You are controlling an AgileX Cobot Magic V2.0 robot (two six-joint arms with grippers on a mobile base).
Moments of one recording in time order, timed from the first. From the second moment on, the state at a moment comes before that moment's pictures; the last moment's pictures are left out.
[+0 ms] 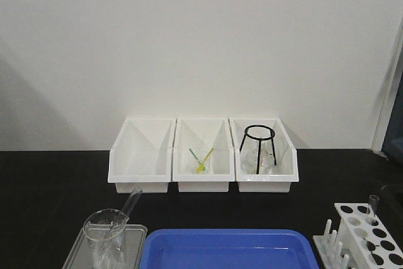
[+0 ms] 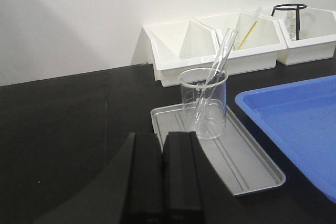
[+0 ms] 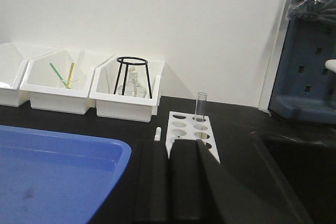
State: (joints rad) left arm -0.13 -0.01 0.03 -0.05 0.16 0.09; right arm 0.05 -0.01 0.03 -0.09 0.05 -0.04
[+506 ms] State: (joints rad) left arm -0.13 -0.01 0.03 -0.05 0.09 0.09; right arm 0.05 -0.01 0.03 -0.09 -0.02 -0.04
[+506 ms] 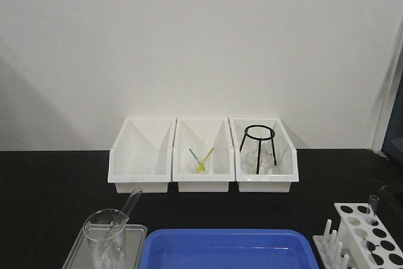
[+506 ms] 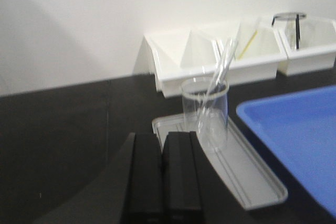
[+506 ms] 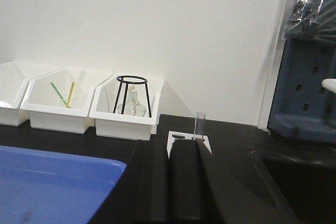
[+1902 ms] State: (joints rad) left arm -0.13 0.79 -0.70 0.06 -0.05 0.02; right arm 0.05 0.75 -0.65 0.00 0.00 -0.02
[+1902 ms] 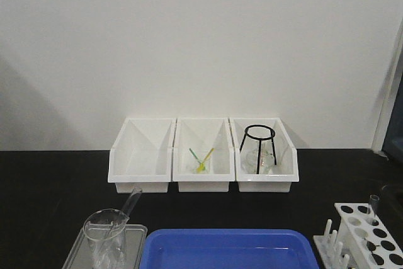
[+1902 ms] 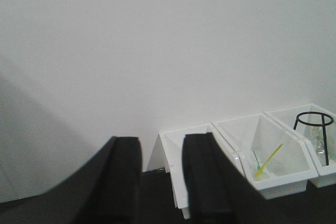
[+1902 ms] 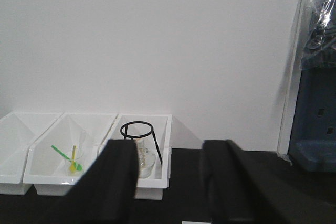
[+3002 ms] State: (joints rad) left arm -0.30 1.53 -0.79 0.29 -0.24 0.01; right arm 0.05 0.75 -0.65 0.01 0.01 -0.02
